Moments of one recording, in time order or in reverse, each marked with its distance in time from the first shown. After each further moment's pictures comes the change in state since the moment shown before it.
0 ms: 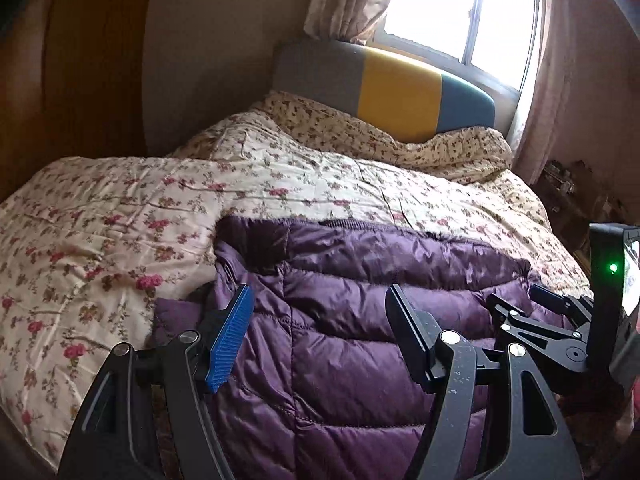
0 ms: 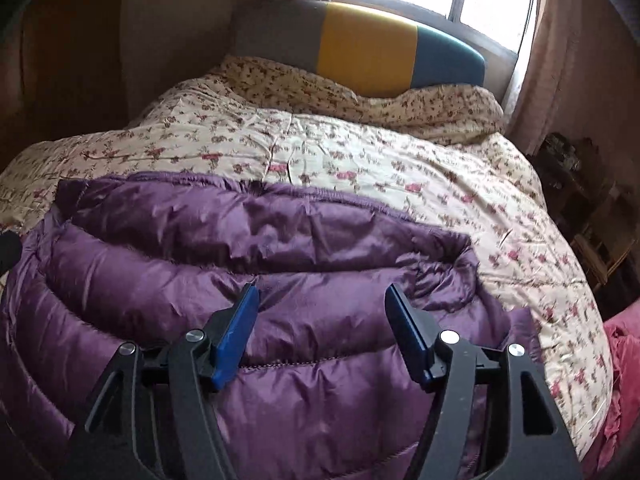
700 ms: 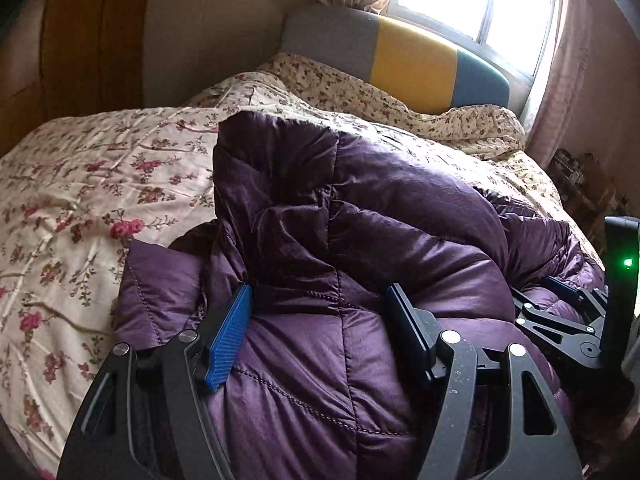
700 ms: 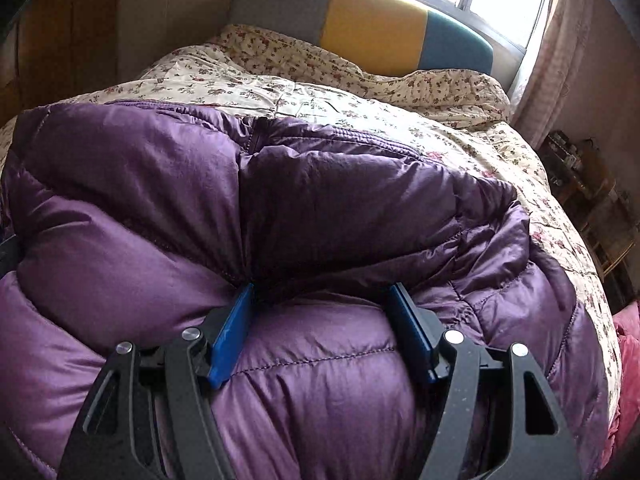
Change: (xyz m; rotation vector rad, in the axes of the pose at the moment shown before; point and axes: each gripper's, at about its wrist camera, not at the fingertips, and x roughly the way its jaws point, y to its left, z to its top) left arm 0.055 0.025 -0.036 -0.042 0.085 -0.002; right arm 0.048 0.017 -0.026 -0.030 0.044 -0.026
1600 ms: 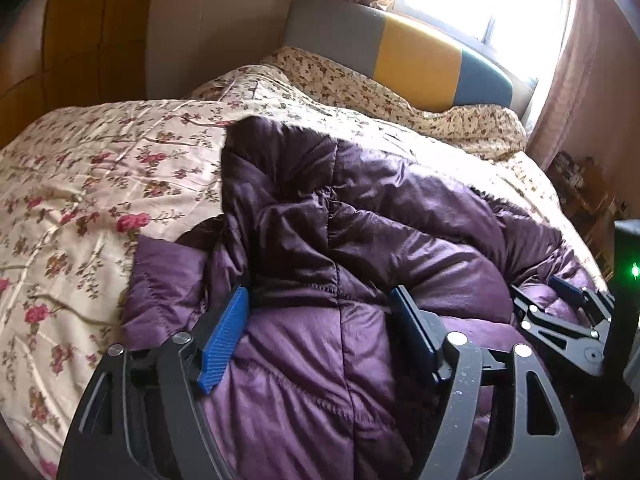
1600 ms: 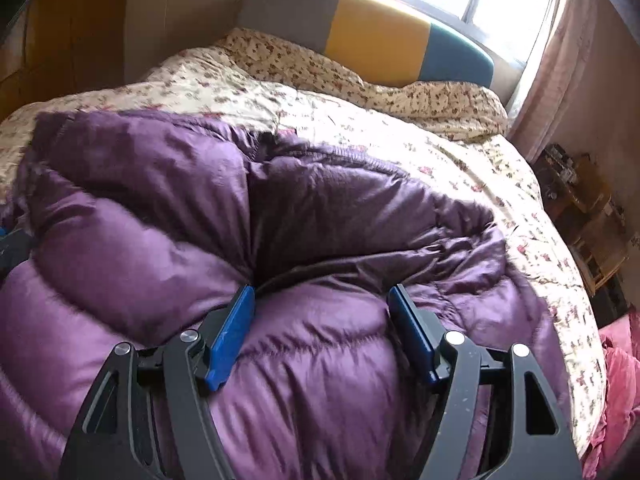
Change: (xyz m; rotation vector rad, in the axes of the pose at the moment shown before) left arm -0.013 0.009 0.007 -0.039 0.024 -0.009; right arm -0.032 0.000 0.004 -0.045 -0.027 -0.015
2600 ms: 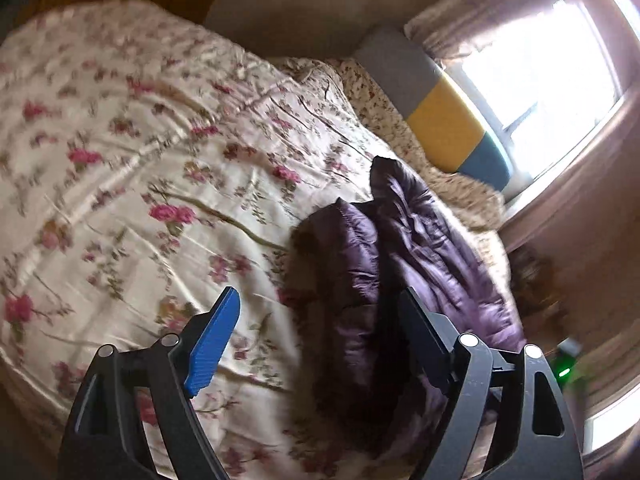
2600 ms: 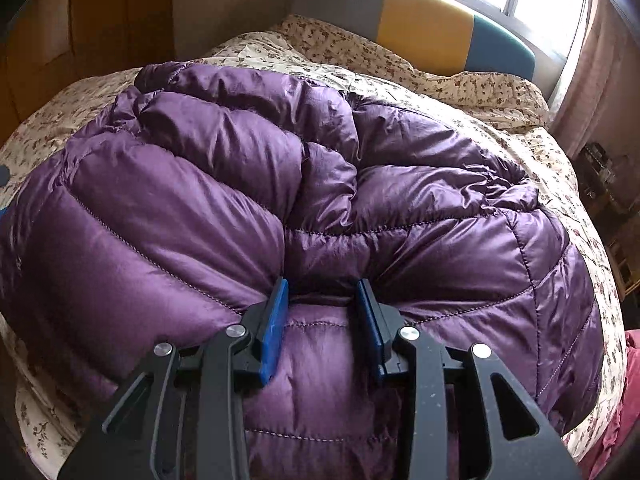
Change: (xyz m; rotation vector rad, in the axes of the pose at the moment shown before) left arm -0.077 0.145 -0.038 -0.417 0.016 -0.229; right arm -0.040 0.034 -0.053 -0.058 0.058 0.172
